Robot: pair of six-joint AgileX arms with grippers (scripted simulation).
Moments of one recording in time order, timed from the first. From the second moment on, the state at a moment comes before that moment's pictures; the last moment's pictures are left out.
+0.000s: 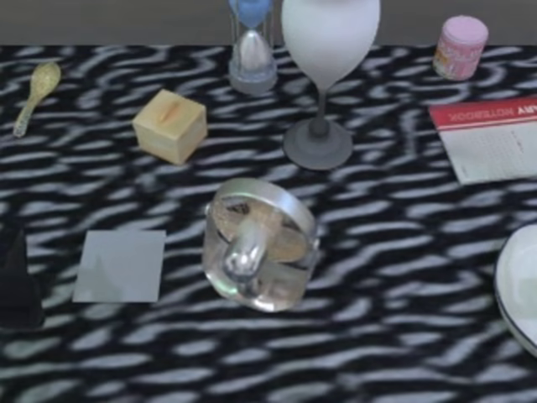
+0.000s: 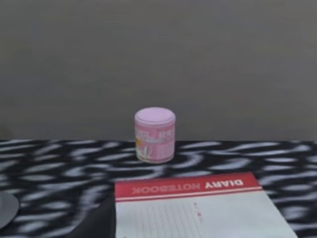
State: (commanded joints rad) left arm -0.05 0.19 0.13 -0.16 0.00 0.10; right arm 0.00 0.00 0.00 0.00 0.00 0.00
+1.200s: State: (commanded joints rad) left arm -0.53 1.81 1.67 -1.29 0.01 1.04; right arm 0.00 0.00 0.00 0.00 0.00 0.00
